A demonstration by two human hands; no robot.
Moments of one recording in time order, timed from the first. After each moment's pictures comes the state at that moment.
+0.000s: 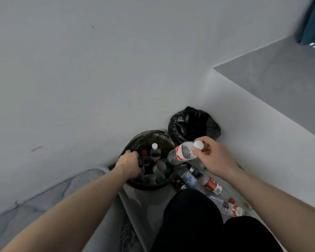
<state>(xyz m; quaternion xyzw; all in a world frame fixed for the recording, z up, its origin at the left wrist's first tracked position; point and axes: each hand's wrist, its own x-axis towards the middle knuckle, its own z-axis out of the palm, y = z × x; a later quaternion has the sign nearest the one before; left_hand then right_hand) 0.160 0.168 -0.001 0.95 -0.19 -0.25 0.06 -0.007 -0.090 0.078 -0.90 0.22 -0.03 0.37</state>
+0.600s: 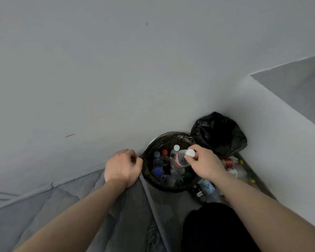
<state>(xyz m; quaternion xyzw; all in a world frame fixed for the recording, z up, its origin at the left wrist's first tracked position) 0.147 0.268 0.030 0.98 -0.09 -0.04 0.18 0.076 -0.008 0.044 -0.94 0.19 0.09 0.28</state>
